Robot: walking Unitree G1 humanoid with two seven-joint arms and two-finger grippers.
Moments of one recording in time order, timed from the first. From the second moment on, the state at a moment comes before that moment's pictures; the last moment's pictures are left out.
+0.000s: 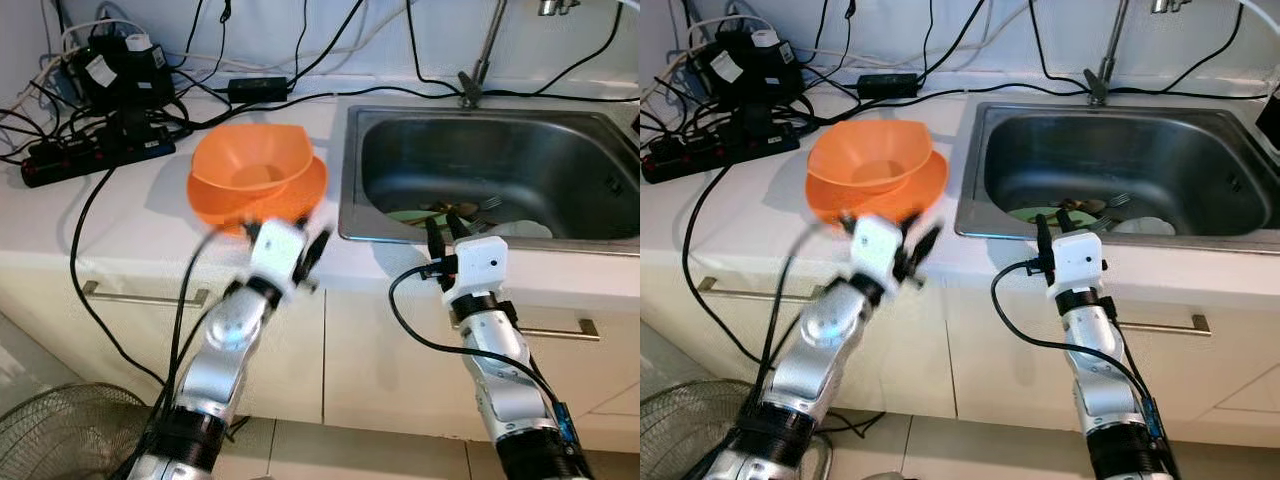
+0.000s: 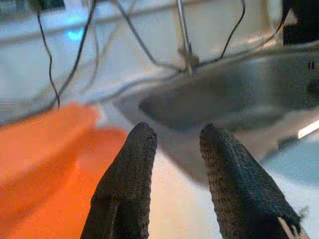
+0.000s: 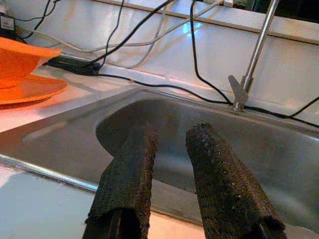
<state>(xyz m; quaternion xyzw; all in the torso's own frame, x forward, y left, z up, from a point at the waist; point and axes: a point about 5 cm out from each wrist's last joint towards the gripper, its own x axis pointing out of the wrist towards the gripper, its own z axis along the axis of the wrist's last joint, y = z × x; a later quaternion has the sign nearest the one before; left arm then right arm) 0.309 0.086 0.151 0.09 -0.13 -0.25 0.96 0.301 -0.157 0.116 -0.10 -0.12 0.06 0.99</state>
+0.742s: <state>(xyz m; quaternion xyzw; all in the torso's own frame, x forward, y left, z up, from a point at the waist) 0.377 0.215 0.238 0.08 -0.05 0.04 0.99 0.304 -0.151 0.115 -0.09 -0.12 0.06 0.99</state>
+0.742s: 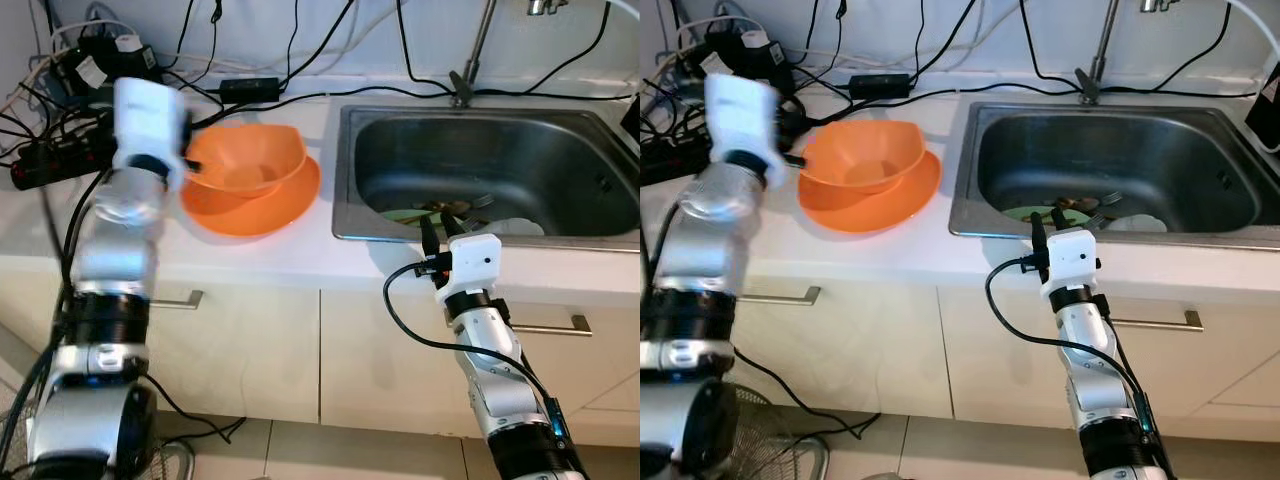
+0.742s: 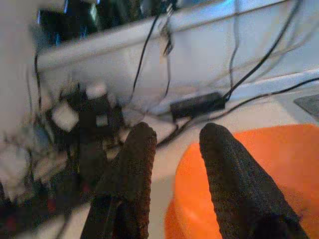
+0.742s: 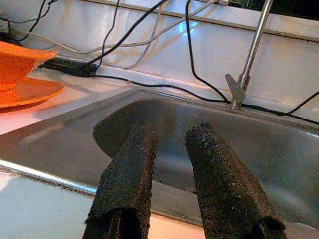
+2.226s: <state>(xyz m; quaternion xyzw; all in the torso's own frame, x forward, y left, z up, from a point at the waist) 0.379 0.207 0.180 -0.19 0.14 0.05 0.97 0.308 -0.148 0.115 -0.08 -0.12 0.06 0.99</state>
